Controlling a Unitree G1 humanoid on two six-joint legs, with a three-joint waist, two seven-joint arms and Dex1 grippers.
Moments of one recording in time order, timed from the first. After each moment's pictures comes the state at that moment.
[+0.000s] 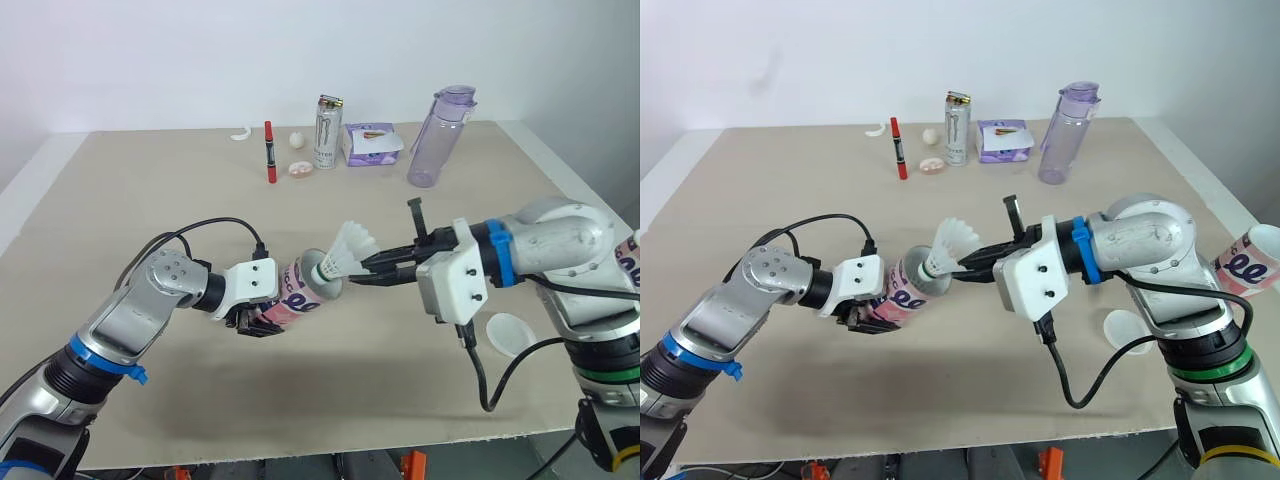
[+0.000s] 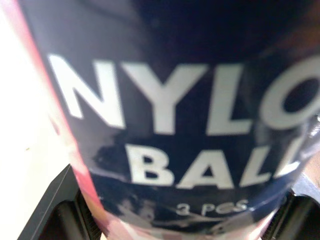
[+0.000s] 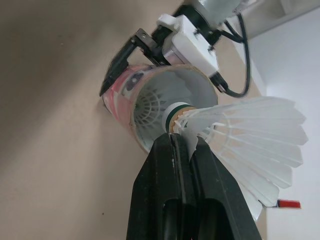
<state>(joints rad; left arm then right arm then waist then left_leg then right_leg) -0.55 0.76 -0.37 -0.26 -0.10 0.59 -1.17 -0.67 -0.83 0.16 -0.34 0.19 -0.14 1.33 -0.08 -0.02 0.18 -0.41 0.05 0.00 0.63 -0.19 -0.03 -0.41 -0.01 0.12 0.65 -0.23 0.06</state>
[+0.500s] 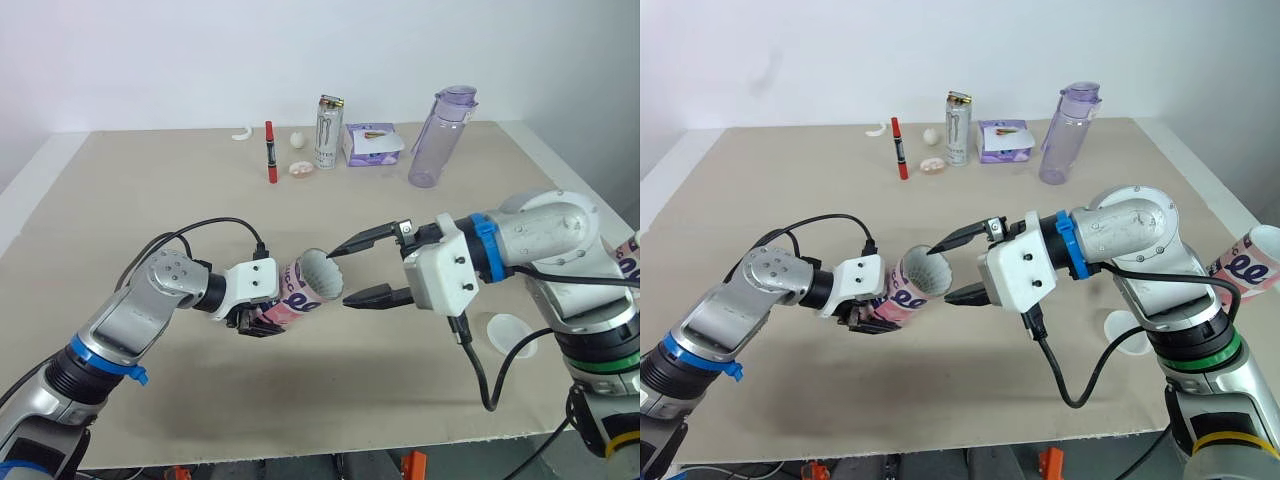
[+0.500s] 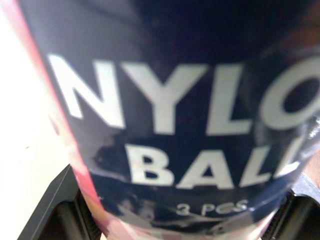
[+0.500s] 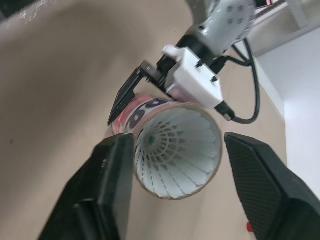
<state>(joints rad) -0.55 0.76 -0.37 -0.26 -0.10 0.59 -1.16 -0.75 -0.82 0.13 -0.38 0.41 0.16 1.29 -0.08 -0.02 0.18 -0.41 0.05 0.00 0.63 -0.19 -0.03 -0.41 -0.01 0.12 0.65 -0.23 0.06</state>
